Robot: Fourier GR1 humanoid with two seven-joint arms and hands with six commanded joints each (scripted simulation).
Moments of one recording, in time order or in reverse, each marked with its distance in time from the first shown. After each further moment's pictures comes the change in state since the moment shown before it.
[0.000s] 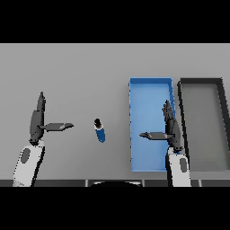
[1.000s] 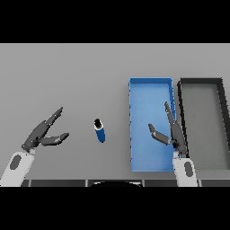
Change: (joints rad) left arm 0.087 0.230 -0.129 -0.065 0.013 -0.453 -0.179; right arm 0.058 -0.145 0.087 -0.093 0.185 0.031 -0.100
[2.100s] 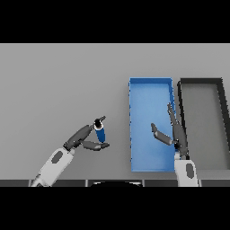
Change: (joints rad) left arm -0.167 -0.344 -0.249 0.184 -0.238 0.051 0.080; right arm 0.020 0.004 -0.016 -0.019 -0.014 -0.006 0.027
